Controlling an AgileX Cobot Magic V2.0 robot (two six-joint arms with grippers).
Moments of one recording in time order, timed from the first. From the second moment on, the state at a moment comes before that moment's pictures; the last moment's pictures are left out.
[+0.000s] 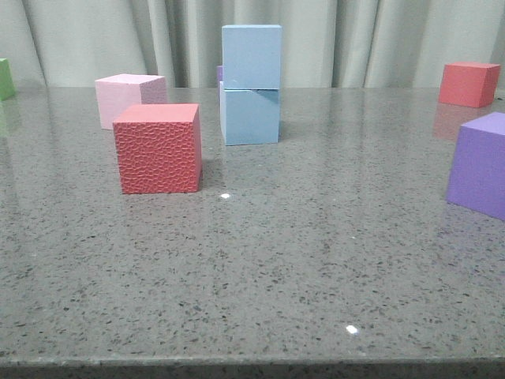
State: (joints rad) left arm -0.10 0.12 -0.13 0.13 0.05 -0.07; right arm 0.62 0.14 -0.54 -0.39 0.51 0.42
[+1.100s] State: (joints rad) left arm 0.06 -0.01 0.01 0.06 0.08 -0.06; right arm 0.62 0.14 -0.54 -0.39 0.51 0.42
